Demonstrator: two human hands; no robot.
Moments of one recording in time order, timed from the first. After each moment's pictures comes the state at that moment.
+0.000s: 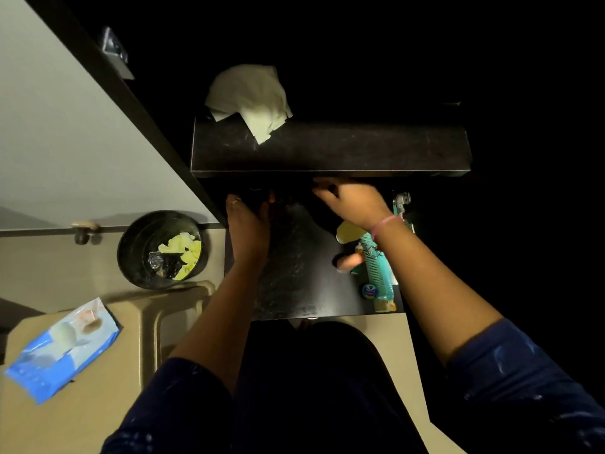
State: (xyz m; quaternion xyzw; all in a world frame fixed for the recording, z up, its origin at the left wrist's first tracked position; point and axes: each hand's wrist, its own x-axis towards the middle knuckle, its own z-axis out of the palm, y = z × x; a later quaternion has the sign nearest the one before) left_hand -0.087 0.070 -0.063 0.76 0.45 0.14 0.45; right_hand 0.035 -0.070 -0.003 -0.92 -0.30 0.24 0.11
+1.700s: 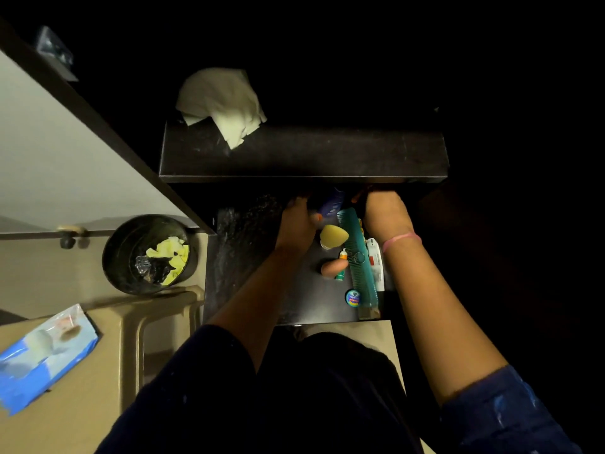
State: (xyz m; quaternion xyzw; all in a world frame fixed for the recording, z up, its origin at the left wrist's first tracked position) left_hand -0.022 -0.003 -0.071 0.86 0.27 -0.01 0.43; right_hand 0.054 -0.126 -0.016 -0.97 -0.15 0.20 0.02
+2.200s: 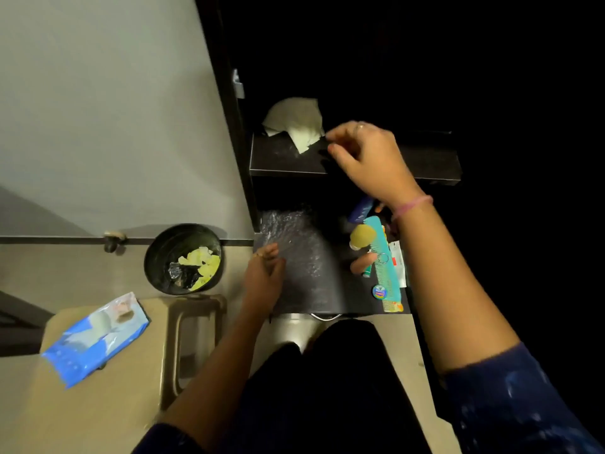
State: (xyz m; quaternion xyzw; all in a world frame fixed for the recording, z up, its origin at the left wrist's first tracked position) left_hand -0.207 0.046 -0.046 0.73 0.37 0.09 0.57; right_hand -0.019 -0.042 0.133 -0.88 -0.38 0.02 0.30
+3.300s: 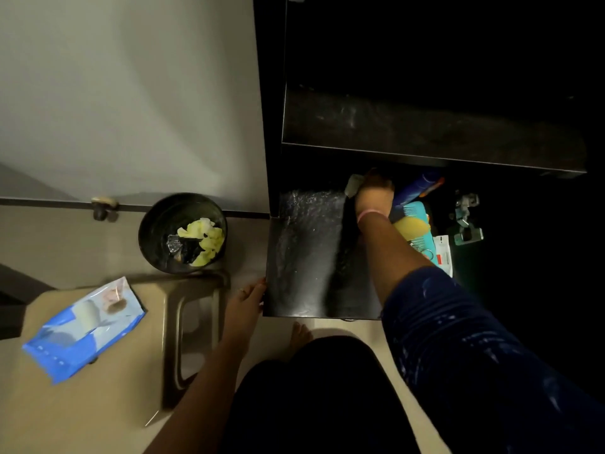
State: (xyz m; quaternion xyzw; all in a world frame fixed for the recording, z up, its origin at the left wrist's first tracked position) left_hand -0.253 0.089 -0.145 0.47 0.53 -0.03 0.70; right_hand 0.023 0.011 -0.103 -0.99 -0.08 0.09 0.11
